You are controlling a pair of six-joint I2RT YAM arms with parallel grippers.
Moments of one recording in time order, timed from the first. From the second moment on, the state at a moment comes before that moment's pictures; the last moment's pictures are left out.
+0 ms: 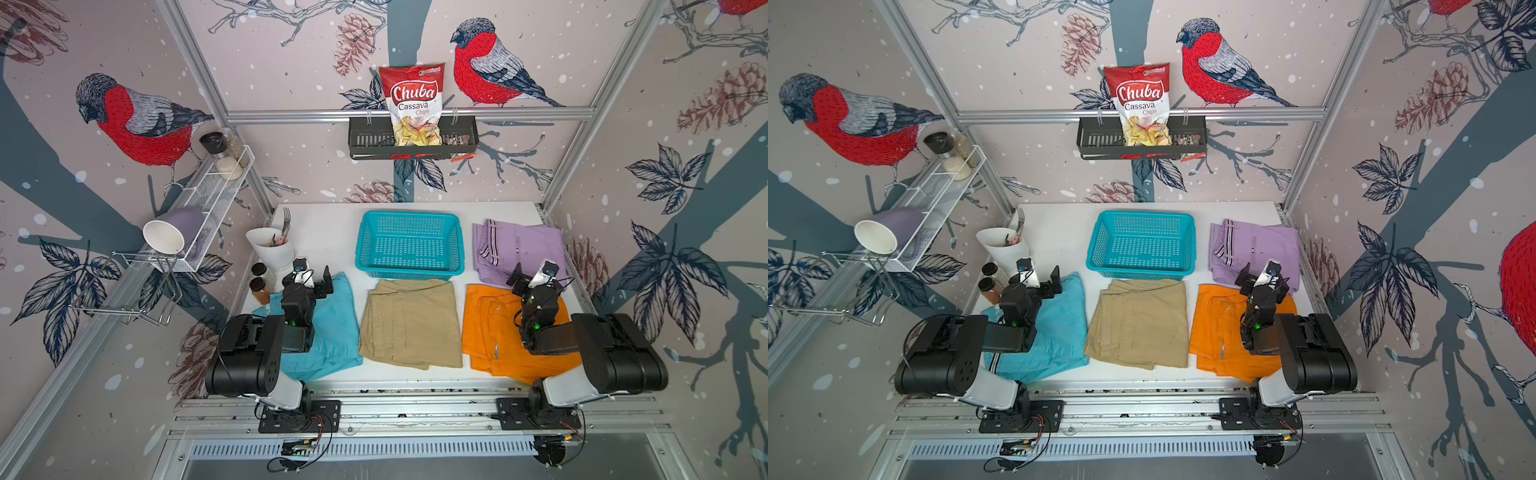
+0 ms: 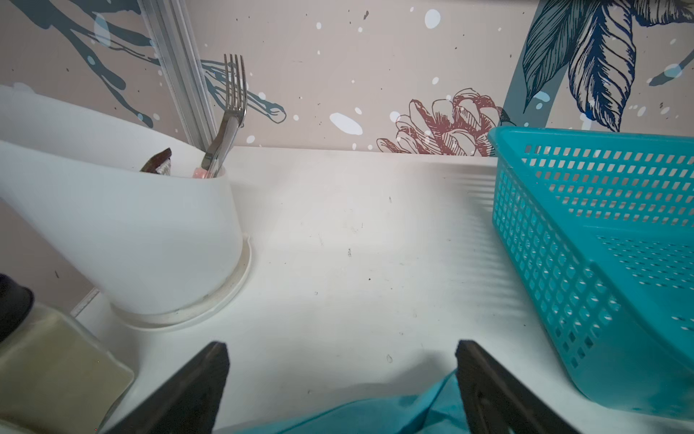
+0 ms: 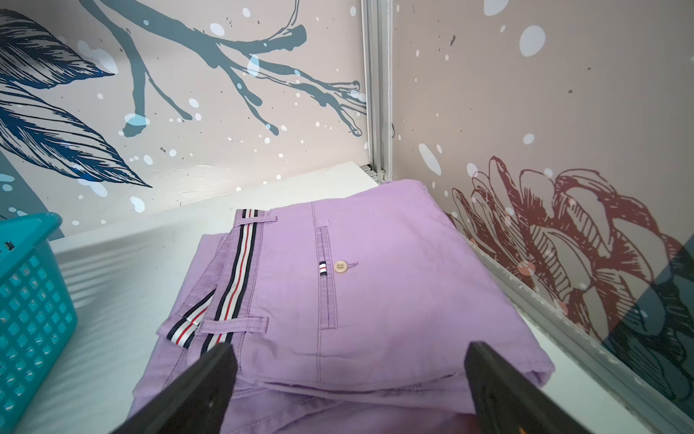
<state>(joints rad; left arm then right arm) 0.01 1.52 0.26 1.08 -0.03 -0.03 0.06 1.51 0.21 1.17 0.36 0.11</state>
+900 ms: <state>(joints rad) 0.00 1.52 0.26 1.08 -0.03 -0.03 0.06 1.51 0.21 1.17 0.36 0.11</state>
